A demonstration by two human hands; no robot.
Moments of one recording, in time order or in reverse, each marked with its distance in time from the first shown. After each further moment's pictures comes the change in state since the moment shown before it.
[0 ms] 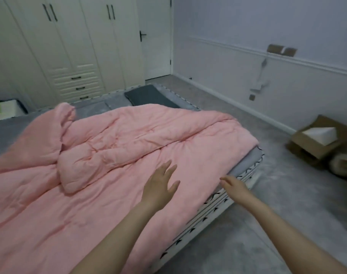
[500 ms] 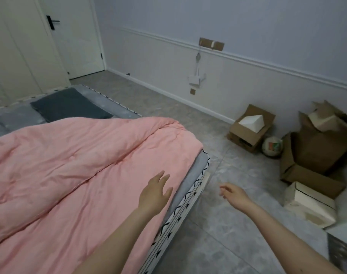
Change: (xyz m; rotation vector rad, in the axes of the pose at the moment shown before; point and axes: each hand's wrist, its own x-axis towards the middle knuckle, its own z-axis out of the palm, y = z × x) left_hand 0.255 0.107 0.174 -0.124 -0.287 0.100; right_hand 0.151 0.154 -0.168 0.087 0.180 0.320
